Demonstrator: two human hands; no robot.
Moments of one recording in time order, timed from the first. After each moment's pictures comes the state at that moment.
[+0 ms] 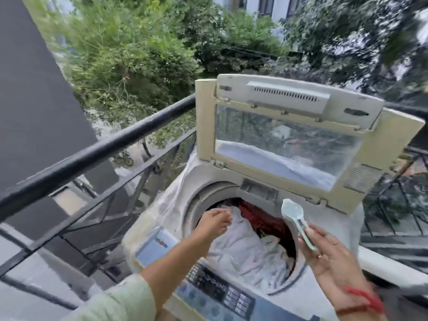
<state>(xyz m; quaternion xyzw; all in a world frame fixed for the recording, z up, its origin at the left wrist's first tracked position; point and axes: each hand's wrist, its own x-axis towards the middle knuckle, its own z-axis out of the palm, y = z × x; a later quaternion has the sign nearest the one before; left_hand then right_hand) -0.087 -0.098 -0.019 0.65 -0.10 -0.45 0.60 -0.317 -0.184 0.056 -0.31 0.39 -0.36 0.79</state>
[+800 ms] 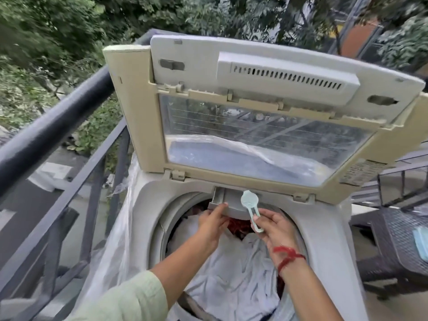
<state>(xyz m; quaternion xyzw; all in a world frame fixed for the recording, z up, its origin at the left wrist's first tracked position) -0.032 -0.255 -0.101 0.52 0.05 -0.63 0.58 -0.171 -0.277 -0.039 -0.30 0.56 -0.39 0.67</state>
